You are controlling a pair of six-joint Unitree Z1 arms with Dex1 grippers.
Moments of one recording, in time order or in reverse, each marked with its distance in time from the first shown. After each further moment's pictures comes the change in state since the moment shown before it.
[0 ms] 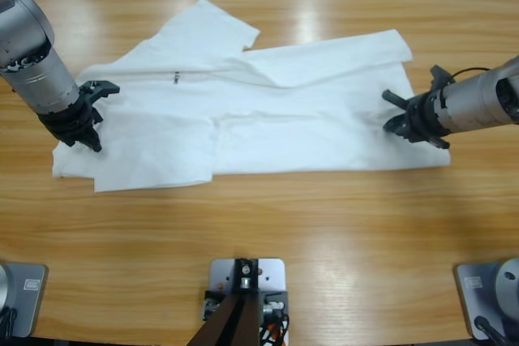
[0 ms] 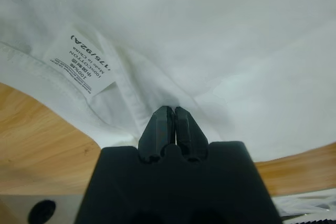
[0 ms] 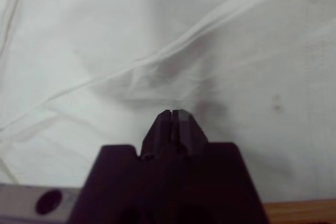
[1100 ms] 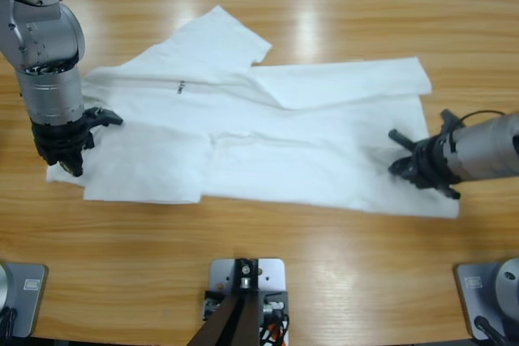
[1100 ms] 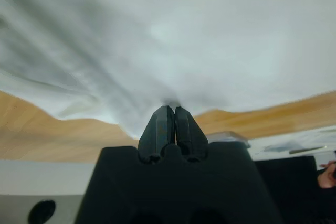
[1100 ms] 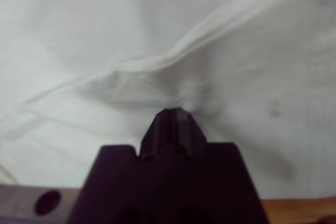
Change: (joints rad) arm 0 -0.057 0.136 -0.117 0.310 0.000 0.104; arm 1 0.181 -0.095 0.111 0.103 0.012 0.294
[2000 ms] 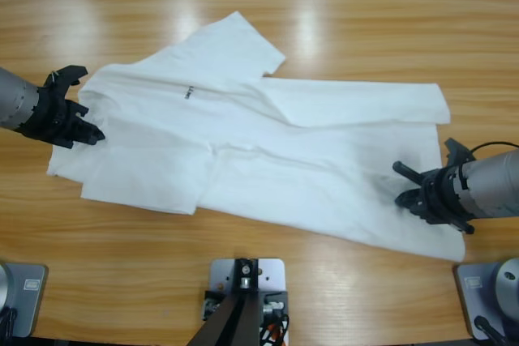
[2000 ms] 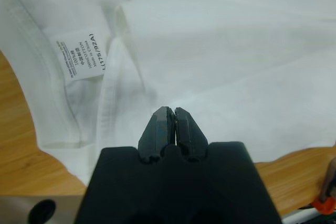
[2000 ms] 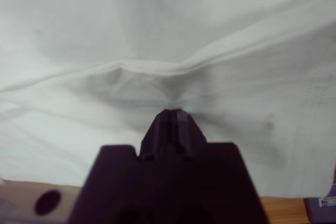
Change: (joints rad) arm 0 0.112 -0.454 0.439 -0.713 -0.181 -0.291; arm 1 0.118 -0.068 0.039 0.086 0.011 0.095
